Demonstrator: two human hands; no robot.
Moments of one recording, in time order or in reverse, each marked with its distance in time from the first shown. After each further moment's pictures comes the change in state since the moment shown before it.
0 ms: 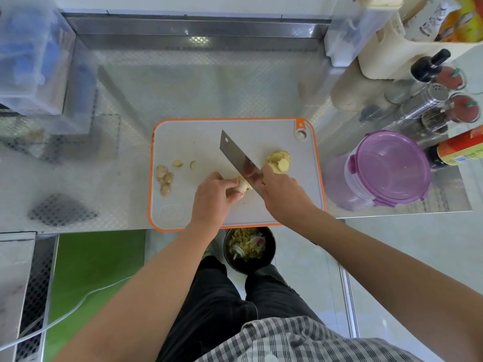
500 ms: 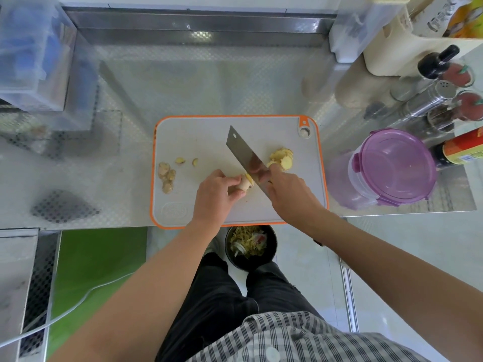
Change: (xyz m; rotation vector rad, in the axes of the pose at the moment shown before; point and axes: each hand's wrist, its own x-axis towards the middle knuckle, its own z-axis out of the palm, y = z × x) left_hand 0.001 -0.002 0.000 -0.024 0.018 0.015; right_hand -0.004 0.004 -0.003 0.027 0.006 0.008
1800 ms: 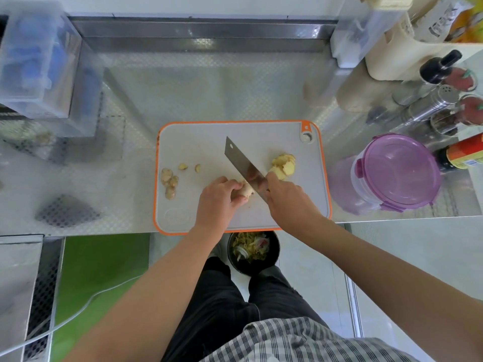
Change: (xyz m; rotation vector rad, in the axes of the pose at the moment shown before) left_hand 0.001 0.000 -0.001 0.057 -0.006 -0.006; right_hand 0.000 -0.008 0.002 -0.061 -0.028 -0.006
